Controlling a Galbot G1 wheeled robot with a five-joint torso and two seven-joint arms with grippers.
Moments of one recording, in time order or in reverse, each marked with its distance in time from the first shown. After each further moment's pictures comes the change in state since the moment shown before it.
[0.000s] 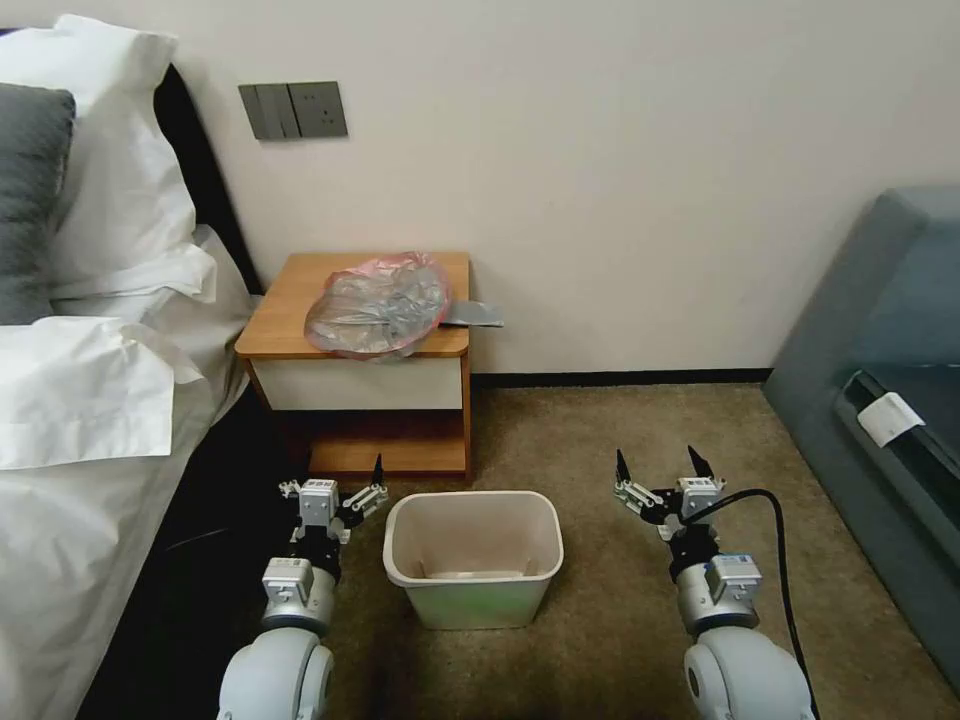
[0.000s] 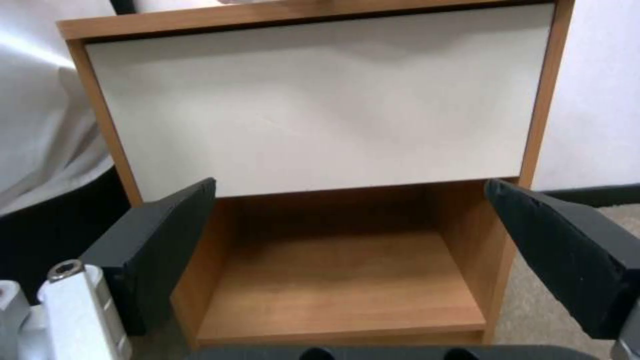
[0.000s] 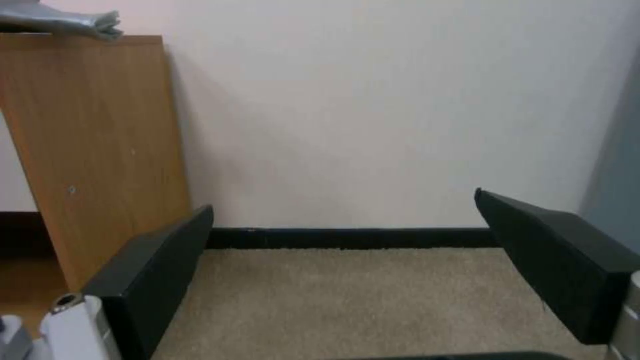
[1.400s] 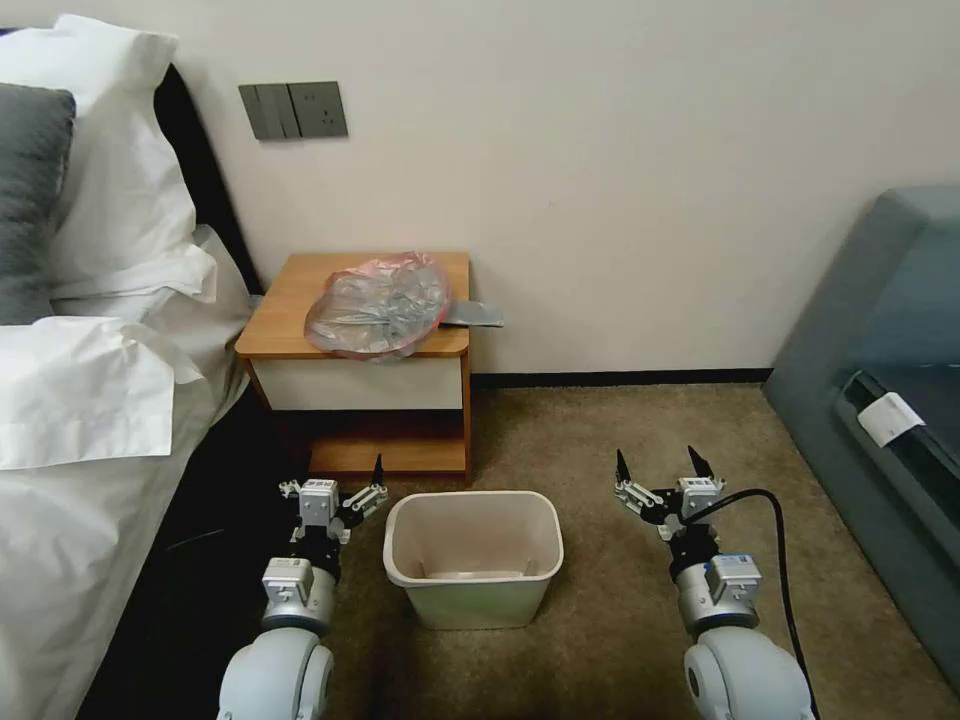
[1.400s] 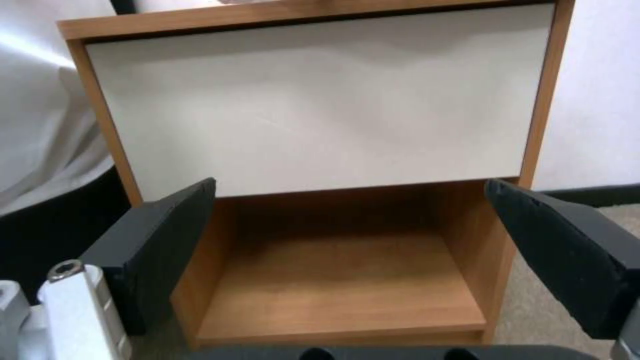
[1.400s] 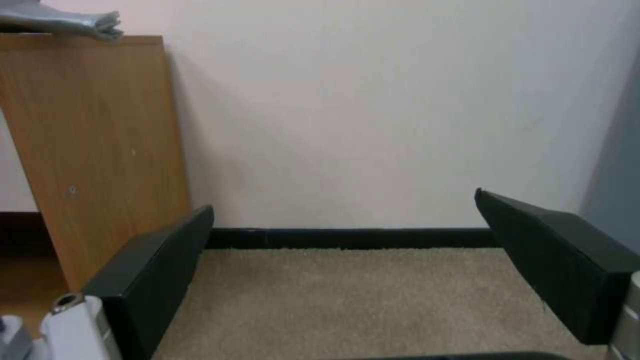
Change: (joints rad) left arm 0.000 0.000 -0.001 0.000 -0.001 0.000 0.000; right arm 0.000 -0.001 0.000 0.001 0.001 0.001 0.000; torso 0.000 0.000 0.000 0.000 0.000
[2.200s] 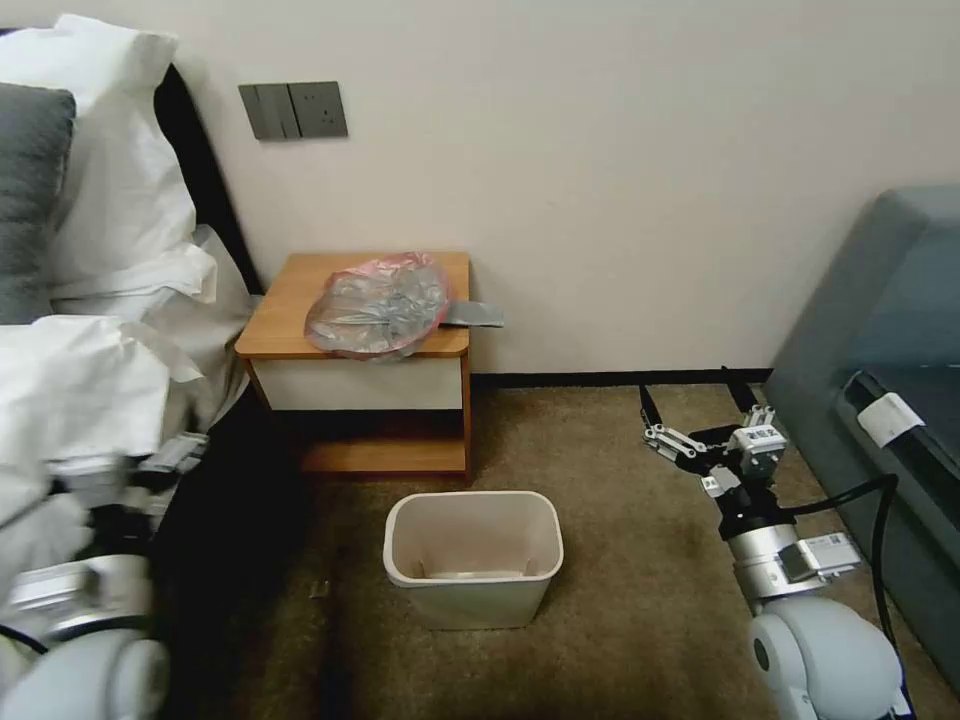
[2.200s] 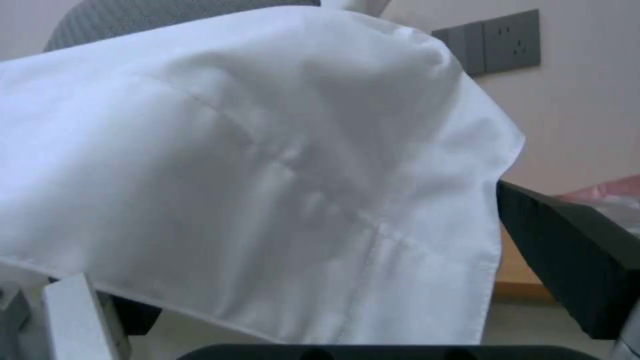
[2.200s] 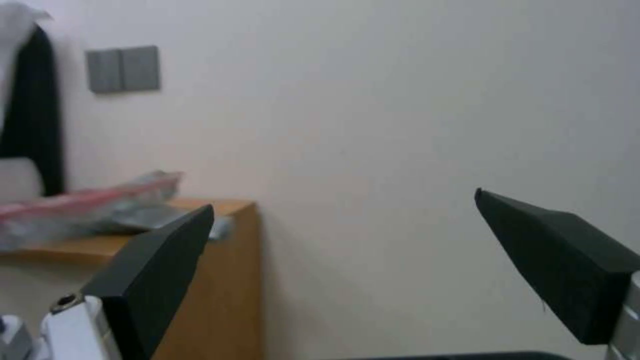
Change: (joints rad) left arm 0.037 0.078 -0.497 -0.222 -0.262 -0.054 -0.007; right arm 0.032 -0.110 0.029 0.169 0.210 0.093 -0.155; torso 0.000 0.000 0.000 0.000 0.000
